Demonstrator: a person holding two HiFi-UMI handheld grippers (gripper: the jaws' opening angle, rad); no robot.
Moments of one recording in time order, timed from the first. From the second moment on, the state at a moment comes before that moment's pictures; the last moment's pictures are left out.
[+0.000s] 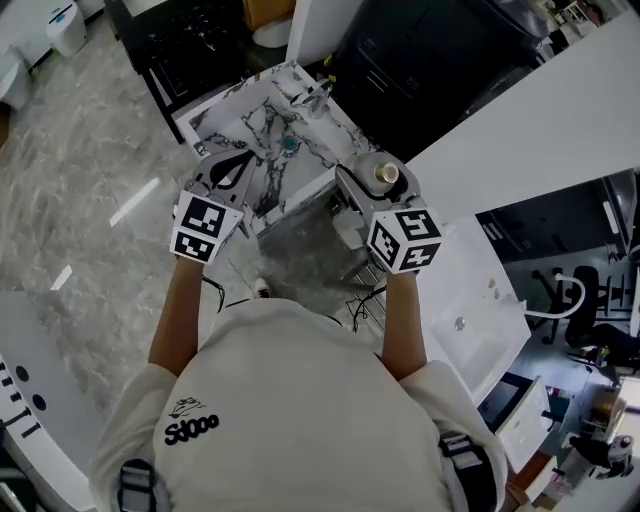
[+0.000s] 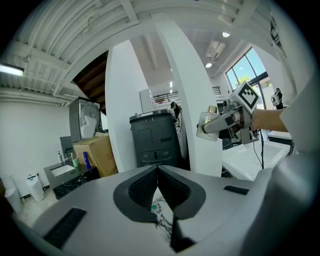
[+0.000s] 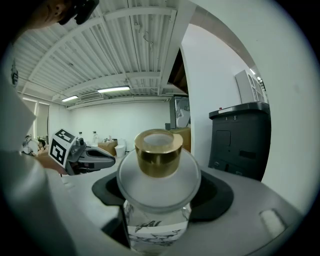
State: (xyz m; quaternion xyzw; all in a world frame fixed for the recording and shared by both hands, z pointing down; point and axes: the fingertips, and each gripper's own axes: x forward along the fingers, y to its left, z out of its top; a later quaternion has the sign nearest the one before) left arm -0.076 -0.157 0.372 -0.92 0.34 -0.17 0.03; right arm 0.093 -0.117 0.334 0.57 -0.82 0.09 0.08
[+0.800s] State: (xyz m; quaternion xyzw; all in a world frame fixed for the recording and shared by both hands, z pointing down) left arm -0.057 -0.232 0.430 -0.92 0.33 -0.20 -0.02; right arm 0.123 -0.233 0.421 0.57 -0.80 0.17 0.11
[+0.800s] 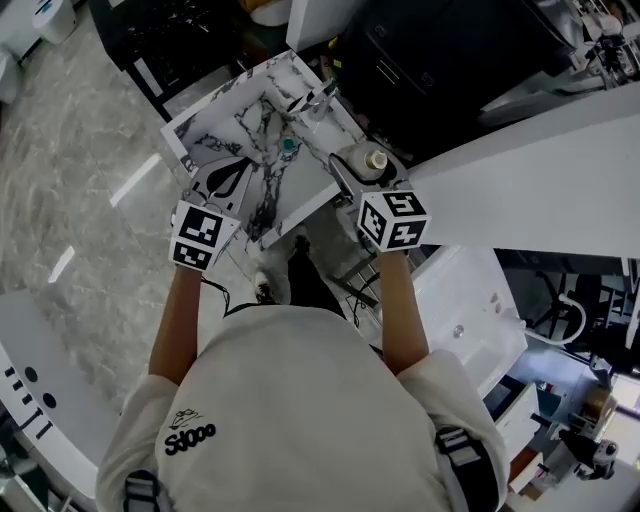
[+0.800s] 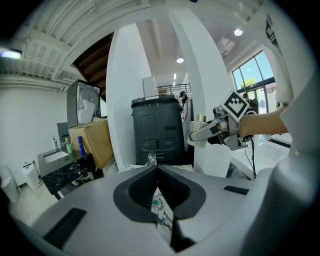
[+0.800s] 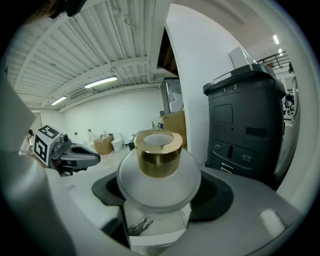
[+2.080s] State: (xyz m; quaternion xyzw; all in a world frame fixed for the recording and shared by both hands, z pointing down) left arm -0.034 -0.280 0.533 -0.88 0.37 -0.28 -0.13; right arm 0.162 -0.348 0.627 0.53 -0.79 0.21 0.25
